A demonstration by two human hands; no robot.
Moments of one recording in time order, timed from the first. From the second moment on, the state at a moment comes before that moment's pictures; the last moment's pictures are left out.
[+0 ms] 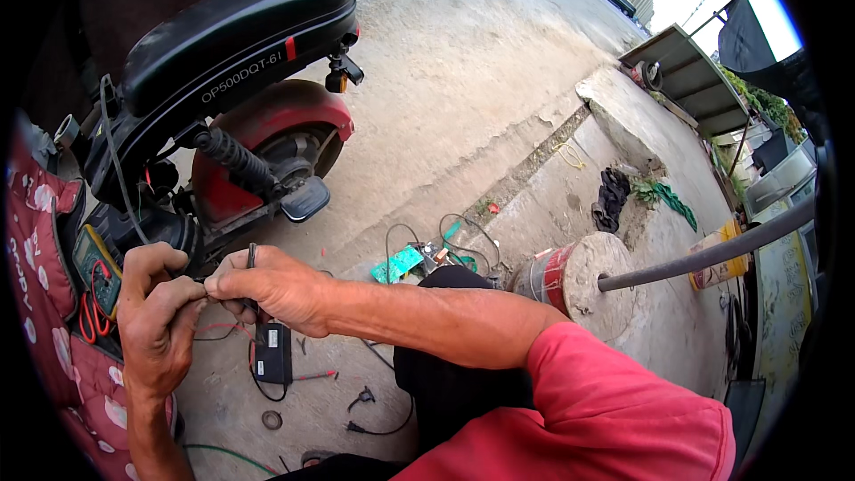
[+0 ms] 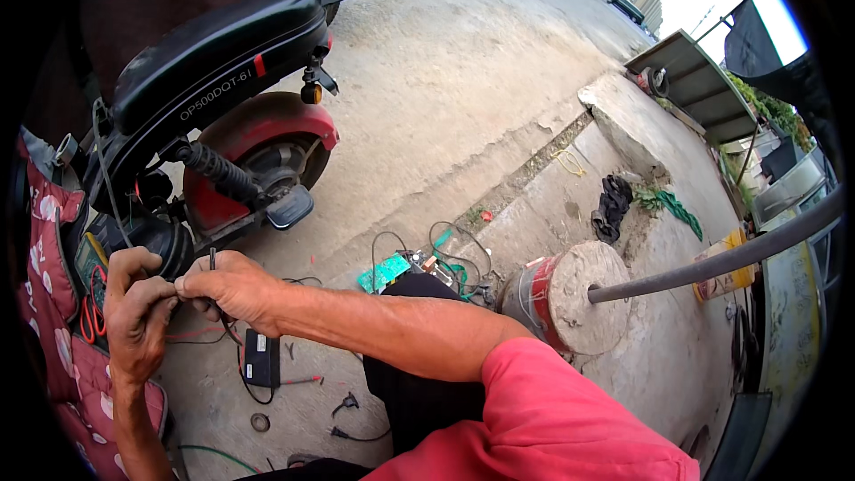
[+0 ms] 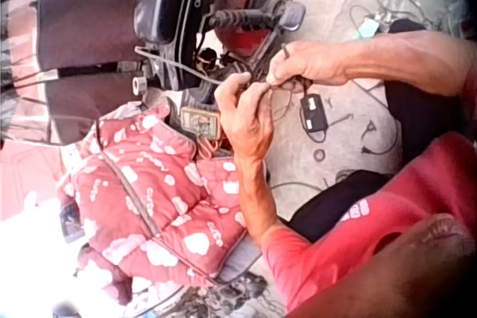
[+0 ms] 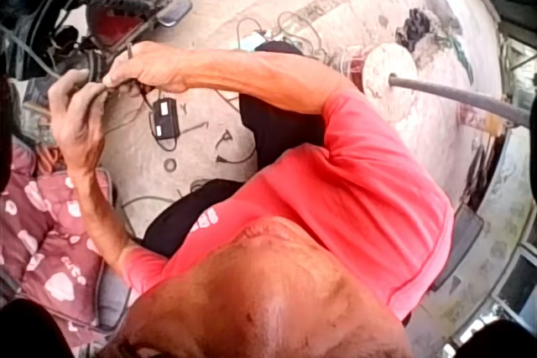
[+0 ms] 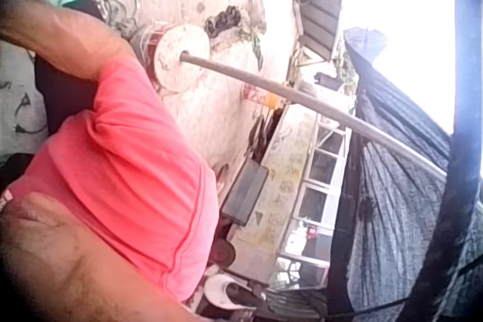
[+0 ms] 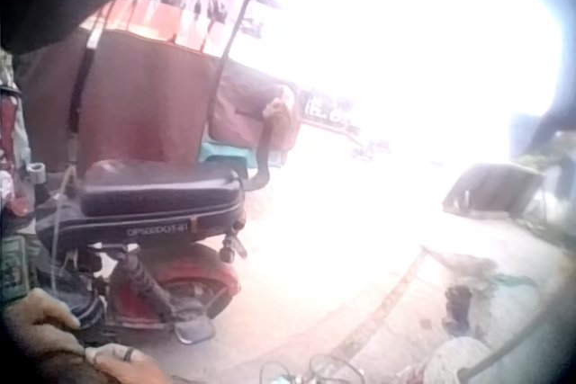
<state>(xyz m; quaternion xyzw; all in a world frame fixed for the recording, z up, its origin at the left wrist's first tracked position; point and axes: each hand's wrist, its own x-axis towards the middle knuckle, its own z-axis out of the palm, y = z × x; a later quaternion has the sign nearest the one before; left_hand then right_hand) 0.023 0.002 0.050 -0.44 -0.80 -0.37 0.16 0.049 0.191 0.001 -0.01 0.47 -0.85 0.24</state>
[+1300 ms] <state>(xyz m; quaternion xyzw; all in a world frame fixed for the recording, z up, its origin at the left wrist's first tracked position) -0.001 -0.018 0.033 -0.54 -0.74 -0.29 0.26 0.054 0.191 0.017 0.07 0.32 -0.88 0.34</state>
